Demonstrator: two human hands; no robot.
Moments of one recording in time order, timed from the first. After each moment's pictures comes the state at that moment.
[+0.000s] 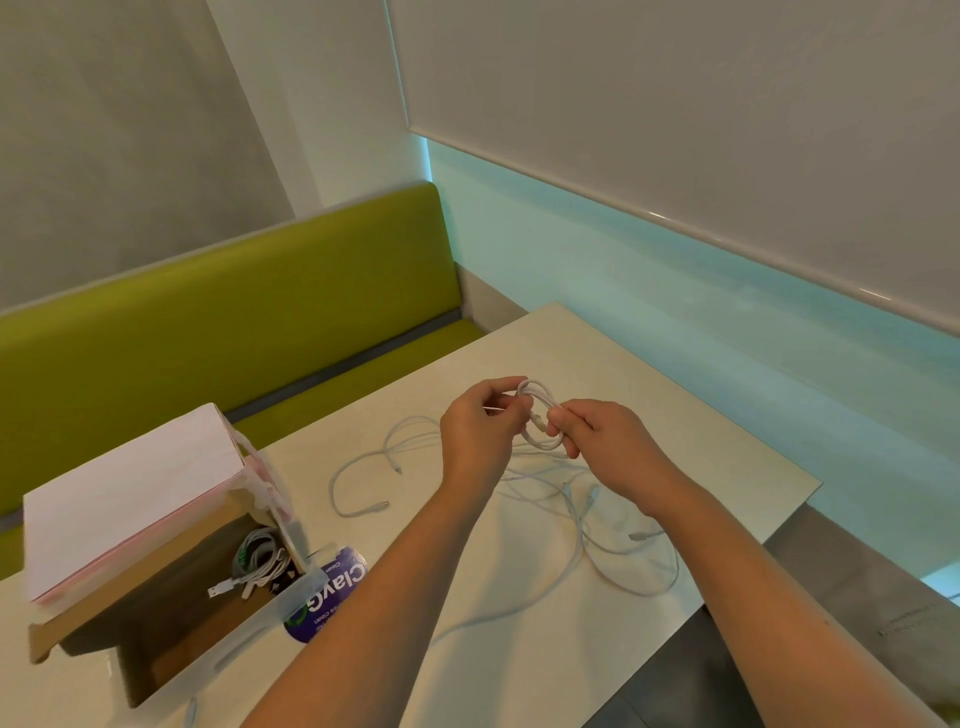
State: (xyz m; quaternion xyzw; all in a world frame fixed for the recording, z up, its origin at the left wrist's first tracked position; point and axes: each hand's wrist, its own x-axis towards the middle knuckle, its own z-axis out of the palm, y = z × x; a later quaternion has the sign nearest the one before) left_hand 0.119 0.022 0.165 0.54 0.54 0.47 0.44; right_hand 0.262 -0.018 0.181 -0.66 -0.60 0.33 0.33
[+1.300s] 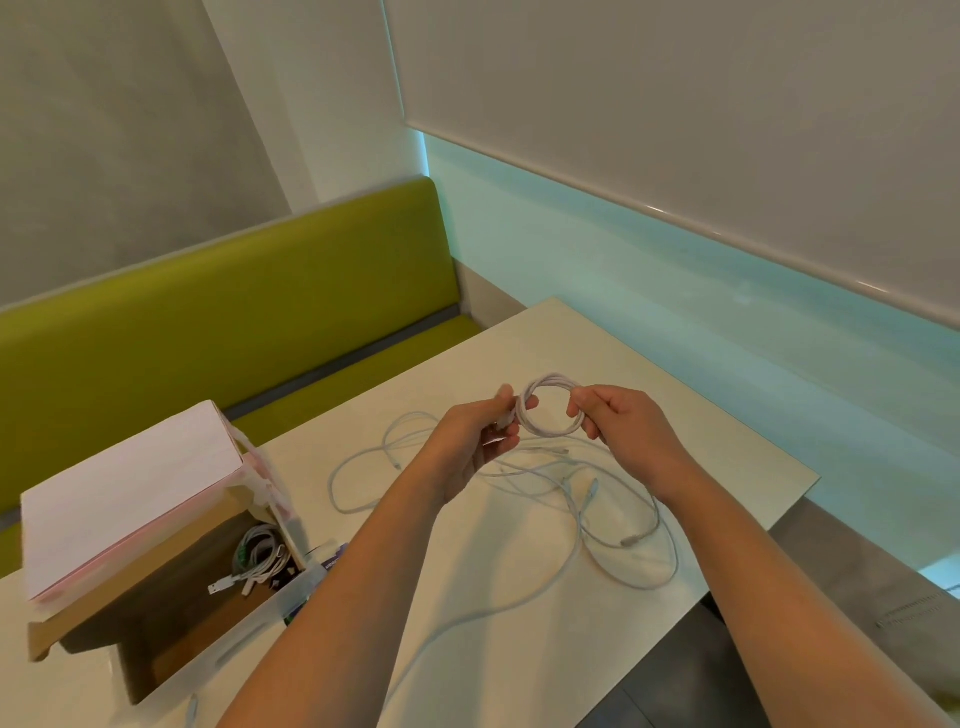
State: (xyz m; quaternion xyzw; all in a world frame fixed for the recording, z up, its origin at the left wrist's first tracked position) left_hand 0.093 0.034 0.165 0.42 0.45 0.33 0.72; right_hand 0.279 -0.014 0.176 -0.65 -0.52 0.36 0.42
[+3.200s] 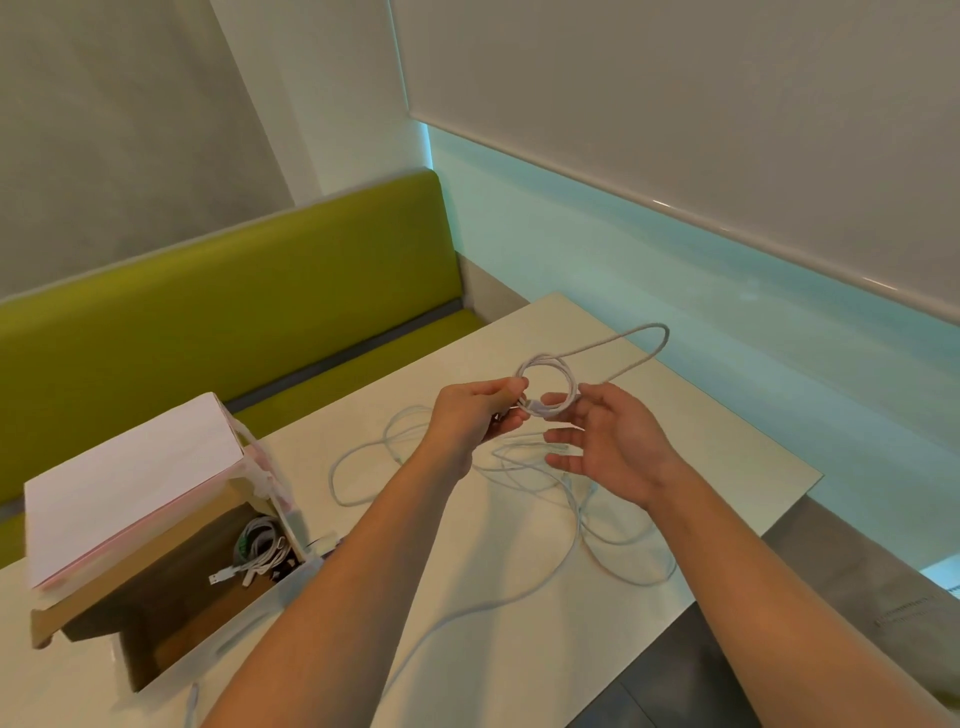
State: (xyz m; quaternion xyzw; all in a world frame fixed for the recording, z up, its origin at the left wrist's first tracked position) left_hand 0.107 0.040 0.175 0.40 0.52 0.39 0.65; right_hand 0.276 -0.006 0.159 -0.43 -0.26 0.73 0.47
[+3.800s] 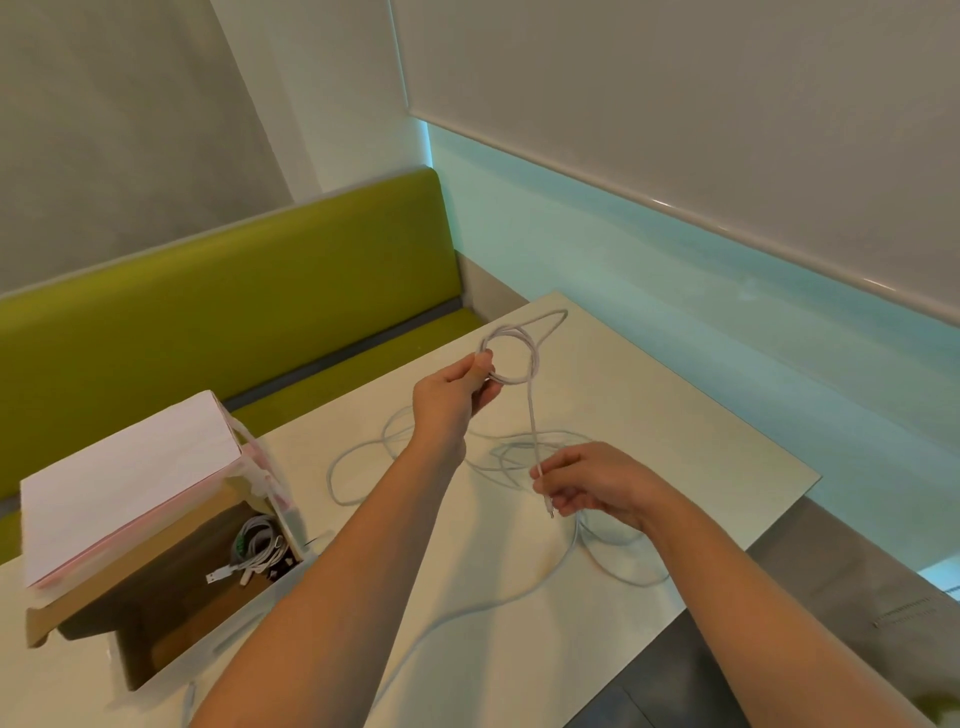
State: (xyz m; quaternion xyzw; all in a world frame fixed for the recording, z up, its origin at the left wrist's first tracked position) left_hand 0.105 0.056 0.170 0.30 0.51 0.53 0.61; right_hand 0.269 -0.018 0.134 -0.59 -0.40 0.64 0.28
